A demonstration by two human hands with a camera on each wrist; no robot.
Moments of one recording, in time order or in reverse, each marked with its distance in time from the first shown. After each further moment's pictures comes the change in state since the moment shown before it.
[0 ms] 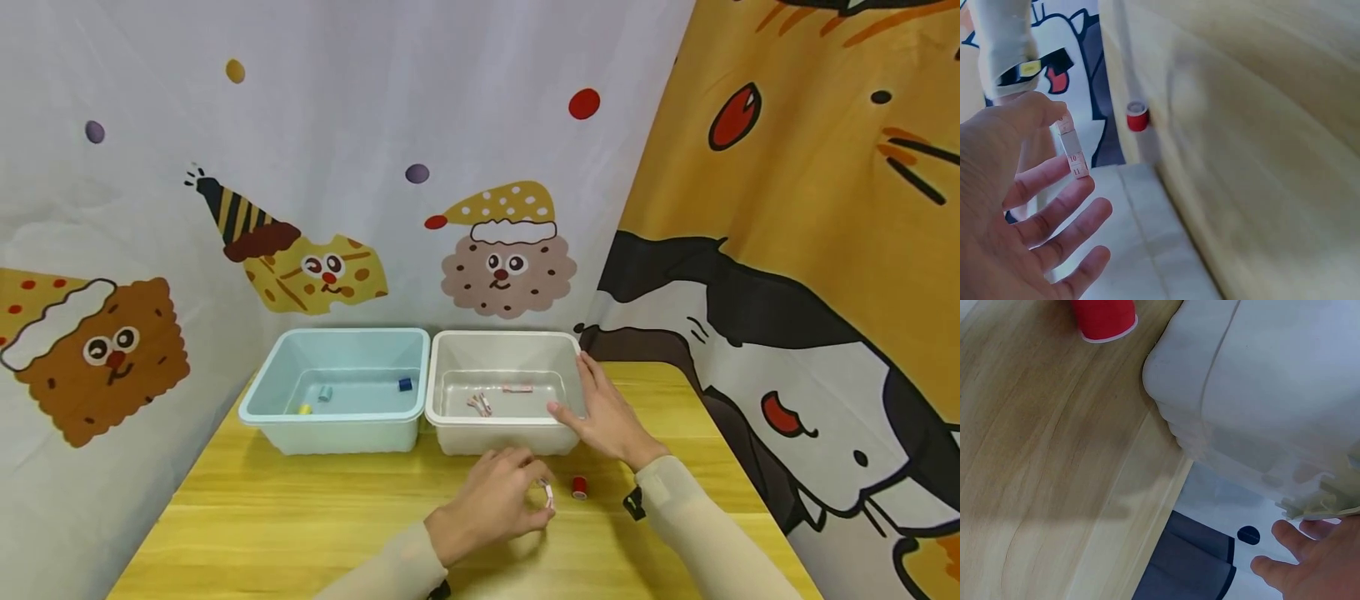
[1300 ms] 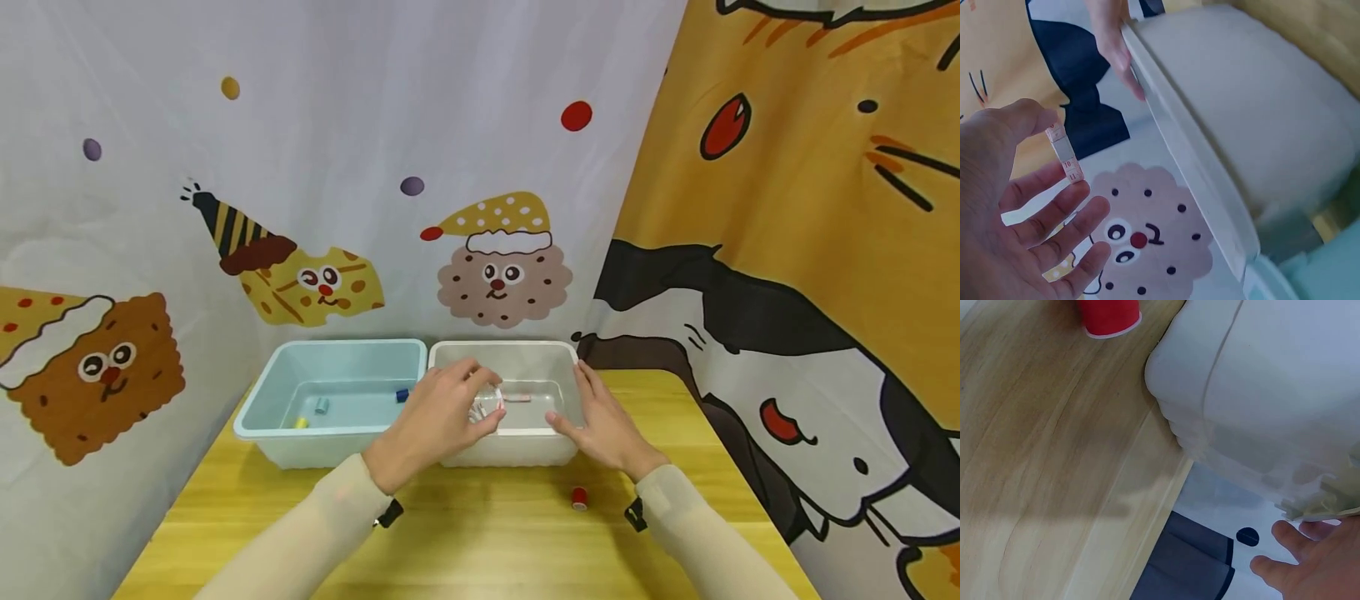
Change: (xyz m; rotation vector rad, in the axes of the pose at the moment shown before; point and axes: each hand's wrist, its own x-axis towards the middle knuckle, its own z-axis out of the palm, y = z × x) left_hand 0.036 -0.067 -0.122 0.137 0.241 -0.011; right_hand 0.000 0.003 0.002 -0.014 0.010 -0.006
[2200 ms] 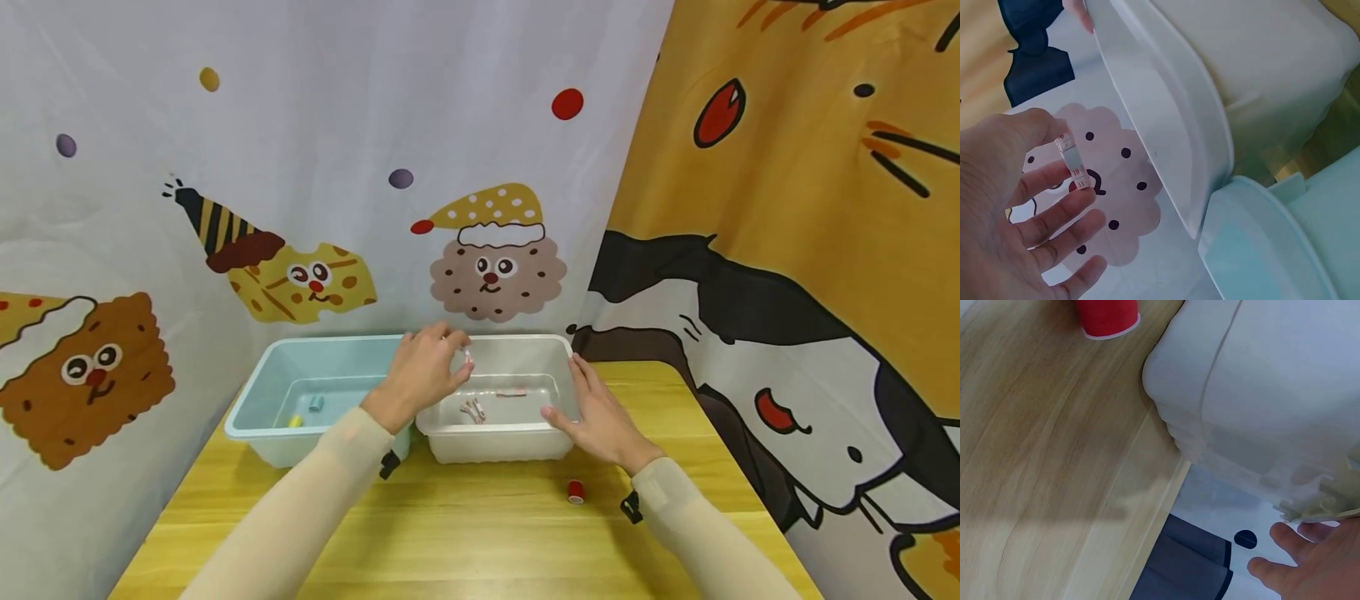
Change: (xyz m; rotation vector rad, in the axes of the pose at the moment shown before) left_hand 0.035 -0.054 0.018 0.021 -0.168 -0.202; right_hand -0.002 0.001 0.000 0.020 0.006 -0.002
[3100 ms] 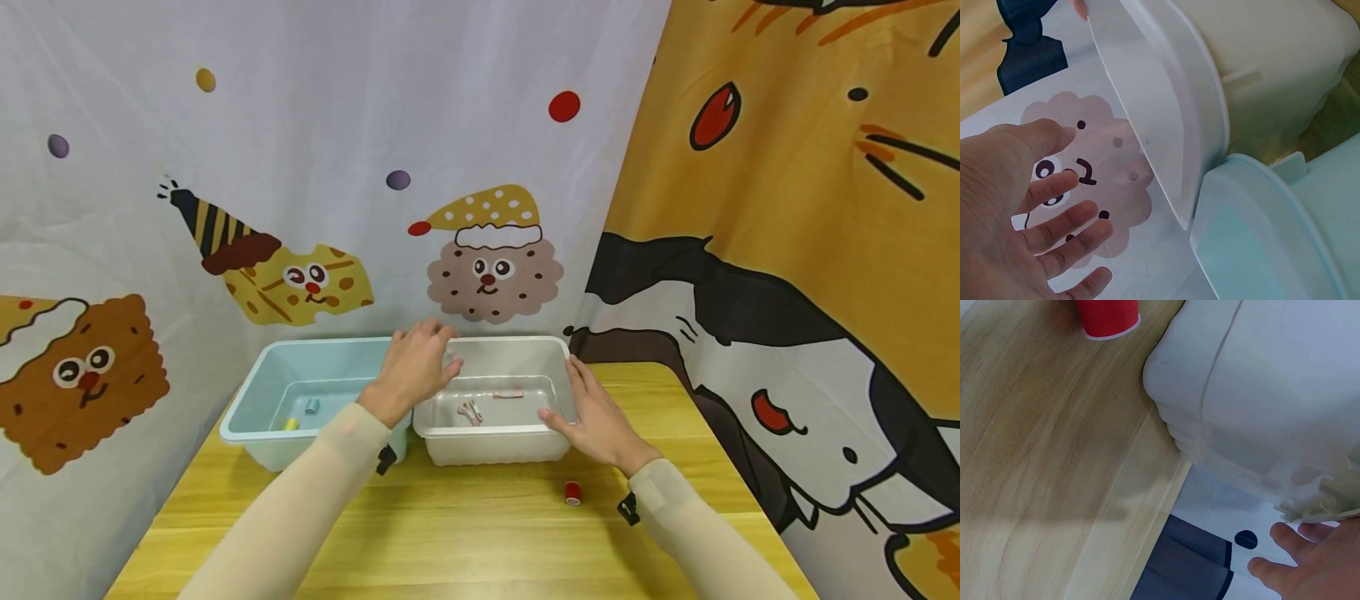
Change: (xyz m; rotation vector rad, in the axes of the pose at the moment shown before) left_hand 0.006 -0.009 0.001 0.008 -0.069 -0.106; right_hand 0.000 -0.003 -0.001 0.003 -0.013 0.010
